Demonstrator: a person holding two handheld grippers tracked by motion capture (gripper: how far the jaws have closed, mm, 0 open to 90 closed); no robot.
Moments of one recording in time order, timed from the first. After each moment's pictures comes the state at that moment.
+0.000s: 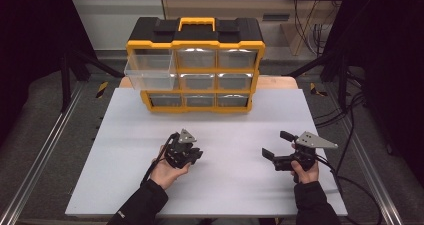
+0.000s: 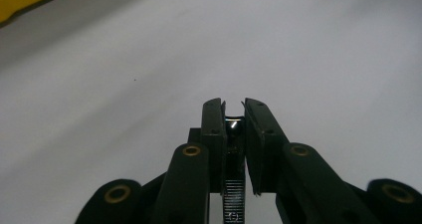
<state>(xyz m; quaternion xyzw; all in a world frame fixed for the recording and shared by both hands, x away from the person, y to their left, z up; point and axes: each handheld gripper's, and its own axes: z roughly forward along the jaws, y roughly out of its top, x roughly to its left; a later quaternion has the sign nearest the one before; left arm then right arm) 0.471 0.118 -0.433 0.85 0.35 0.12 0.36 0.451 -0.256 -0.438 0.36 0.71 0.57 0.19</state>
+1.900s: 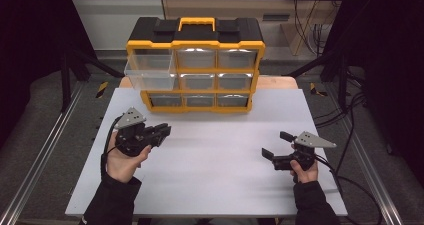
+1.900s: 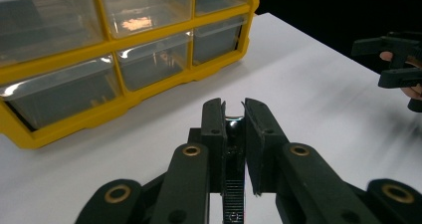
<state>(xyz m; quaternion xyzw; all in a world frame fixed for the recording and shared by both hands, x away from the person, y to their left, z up) 0.443 0.205 -0.326 0.77 0.38 0.18 0.49 0.453 -0.255 -0.442 0.37 0.71 0.57 0.19</state>
